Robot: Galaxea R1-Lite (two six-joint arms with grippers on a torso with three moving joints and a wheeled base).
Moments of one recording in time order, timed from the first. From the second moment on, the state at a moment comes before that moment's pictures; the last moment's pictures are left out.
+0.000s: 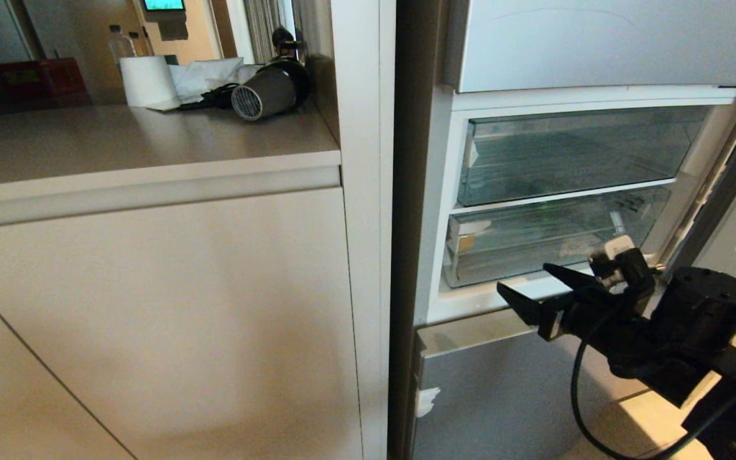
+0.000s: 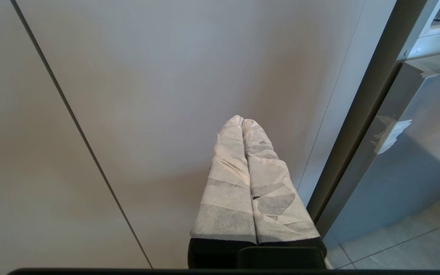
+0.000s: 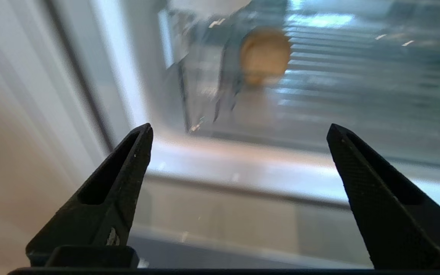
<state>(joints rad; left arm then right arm) 0.00 0.00 0.00 0.00 0.00 -0.01 0.31 1.86 -0.40 -1.46 0.11 -0.06</state>
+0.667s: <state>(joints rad) 0.00 0.00 0.00 0.00 0.00 -0.01 0.37 1.98 -0.59 -1.46 0.02 0.03</state>
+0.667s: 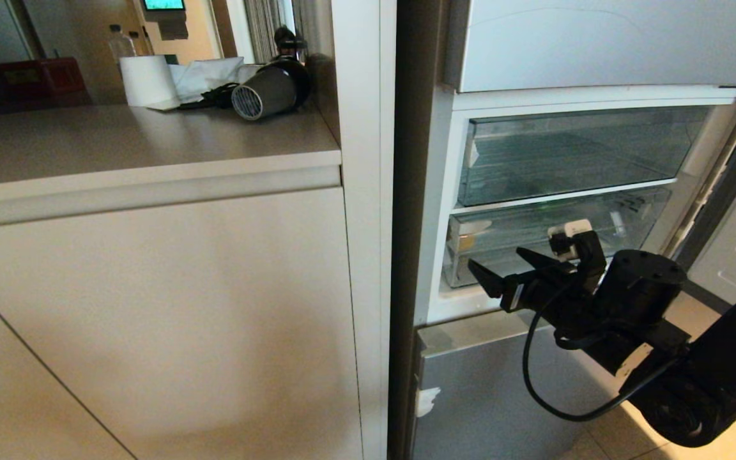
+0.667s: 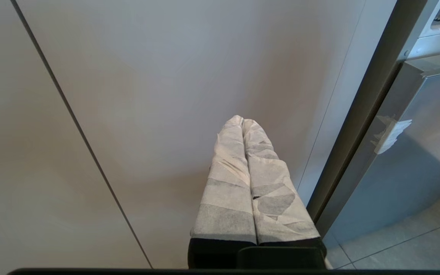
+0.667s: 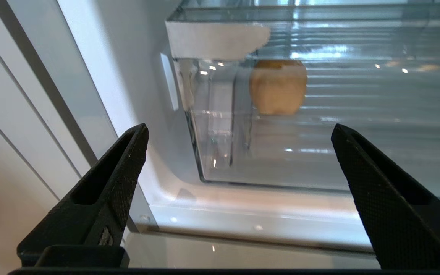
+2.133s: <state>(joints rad) 0.00 0.00 0.00 0.00 0.00 -0.01 0.40 2.06 -0.72 -1.46 -0.08 0.03</state>
